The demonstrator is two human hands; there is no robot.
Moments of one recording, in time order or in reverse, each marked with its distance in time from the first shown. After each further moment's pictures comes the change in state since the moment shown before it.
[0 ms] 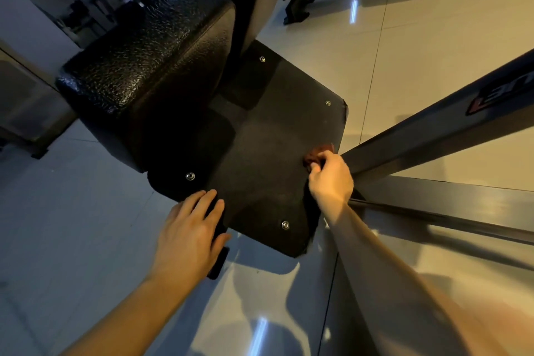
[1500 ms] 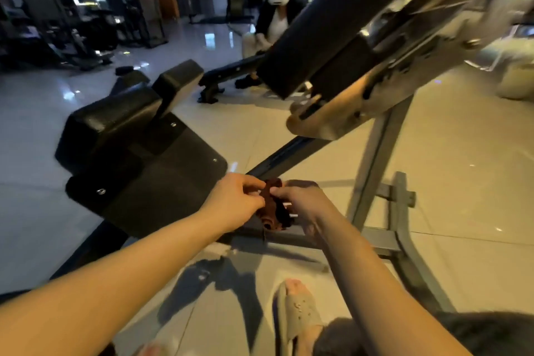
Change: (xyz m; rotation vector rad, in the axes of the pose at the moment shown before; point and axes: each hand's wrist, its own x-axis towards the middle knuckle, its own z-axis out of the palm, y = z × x) left_hand -0.011 0.213 -0.271 -1.391 -0.157 -0.006; right_hand -0.173 -0.029 -0.366 0.478 -0.282 0.189
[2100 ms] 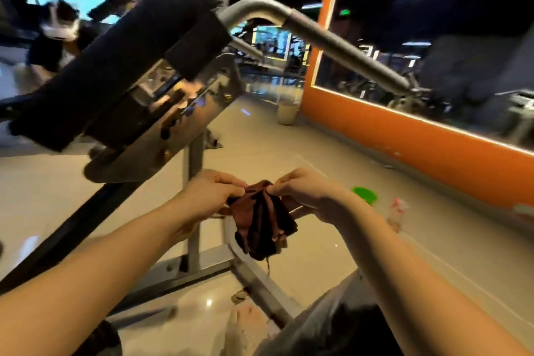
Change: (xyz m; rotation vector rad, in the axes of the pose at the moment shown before) left_hand -0.030 0.203 0.126 -0.350 -0.529 0.263; right_hand -0.213 -0.070 -0.232 -0.424 0.442 -0.078
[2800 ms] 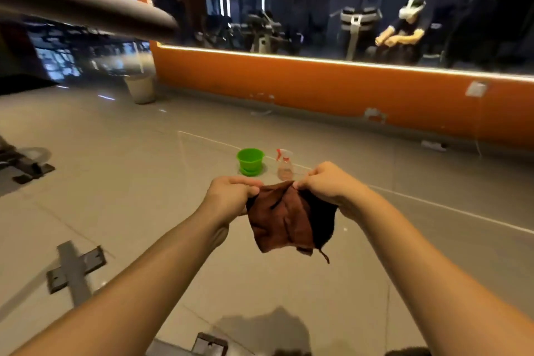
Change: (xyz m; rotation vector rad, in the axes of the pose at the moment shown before) left_hand 0.170 0.045 0.362 -0.134 -0.424 -0.120; right_hand -0.029 0.231 -0.257 0.109 0.695 0.446
